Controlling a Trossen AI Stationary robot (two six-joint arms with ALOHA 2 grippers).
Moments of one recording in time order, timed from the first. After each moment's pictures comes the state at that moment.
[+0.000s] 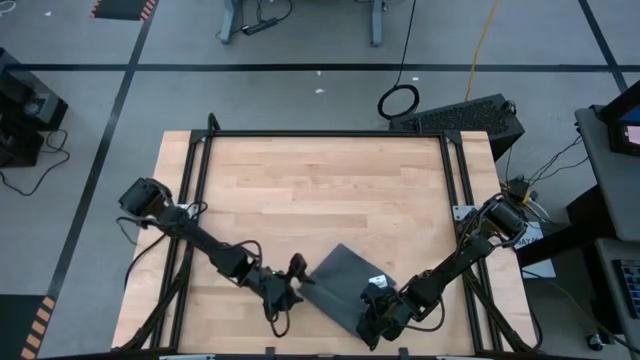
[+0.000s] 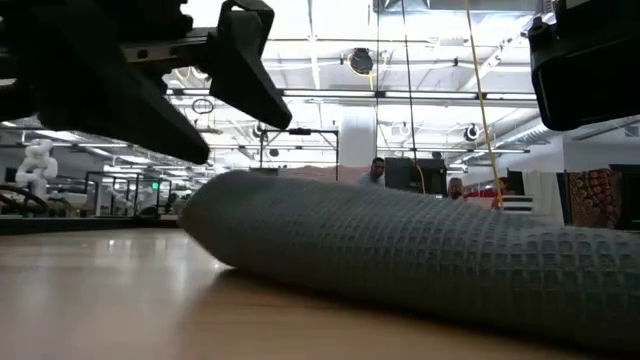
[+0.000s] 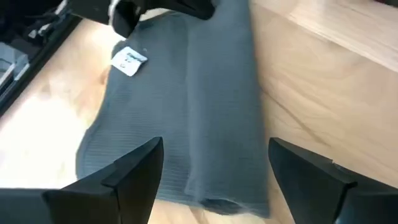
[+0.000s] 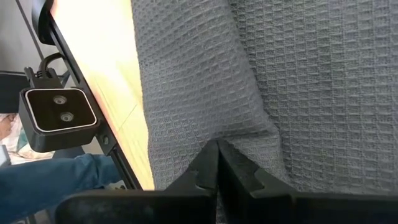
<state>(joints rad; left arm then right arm) -0.55 1.73 0.91 0.12 -0.26 0.43 0.74 1.89 1.00 -0.03 0.18 1.53</state>
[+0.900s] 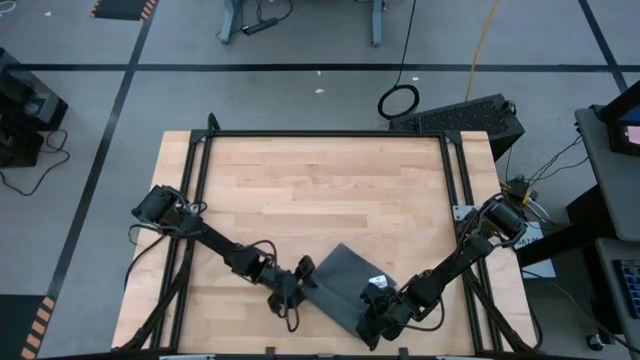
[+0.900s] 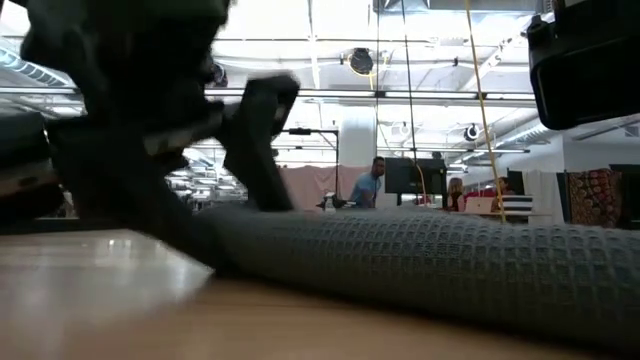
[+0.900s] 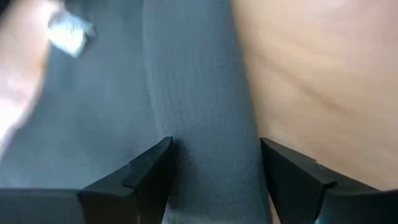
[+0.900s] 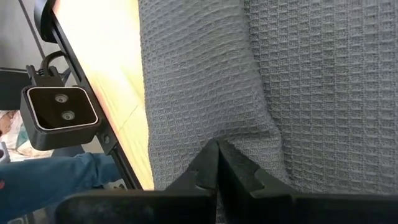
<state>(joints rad) -0.49 1.87 0.91 0.20 -0.13 0.52 0.74 1.89 1.00 -0.03 0.18 1.51</state>
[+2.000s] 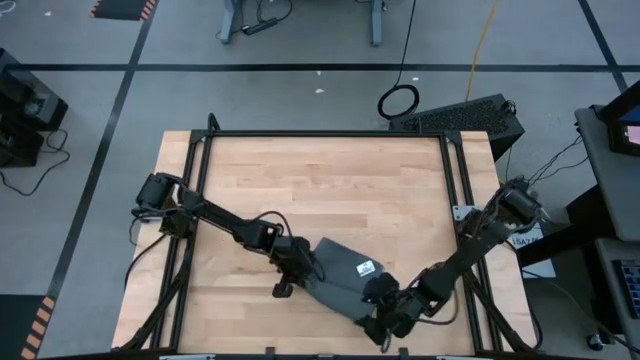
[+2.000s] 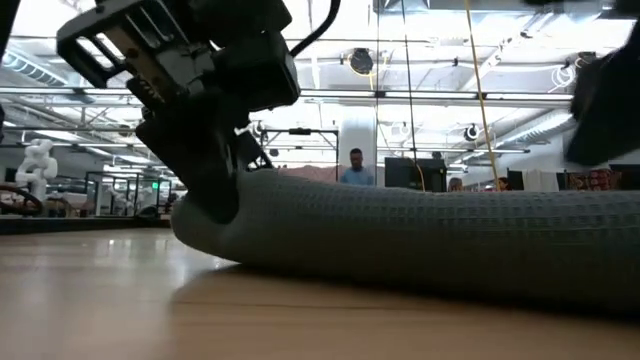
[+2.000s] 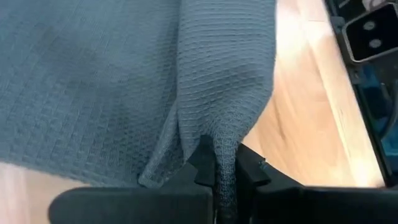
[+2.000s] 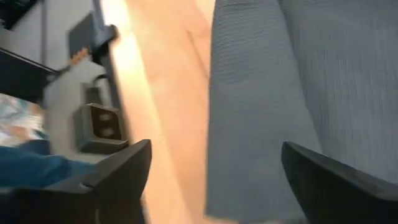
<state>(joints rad) -0.26 1.81 0.94 -0.04 0.37 -0.21 0.75 1.74 1.01 -0.13 0.37 1.20</state>
